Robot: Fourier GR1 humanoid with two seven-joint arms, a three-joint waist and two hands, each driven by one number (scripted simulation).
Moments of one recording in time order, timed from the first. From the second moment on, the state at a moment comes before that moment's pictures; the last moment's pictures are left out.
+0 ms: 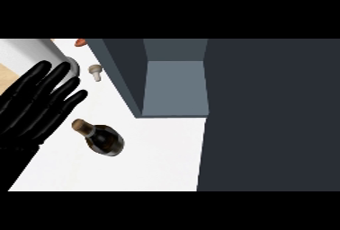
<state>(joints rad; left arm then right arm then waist) -0.30 0.21 -0.01 -2.34 0.48 0.01 0.84 0.21 -0.18 0.32 -2.52 -0.09 0.03 0.39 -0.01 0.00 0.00</state>
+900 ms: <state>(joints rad) -0.21 0.30 0.26 -2.13 0.65 -0.26 0.69 0.15 -0.18 0.33 -2.52 -0.08 0.00 0.44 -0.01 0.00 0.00</state>
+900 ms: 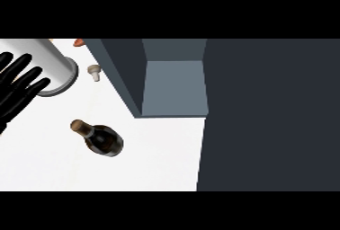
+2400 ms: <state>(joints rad) -0.14 0.22 0.21 -1.51 0.23 -0.55 0.14 0.11 -0.18 0.35 -2.52 -0.08 -0.03 0.47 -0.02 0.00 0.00</state>
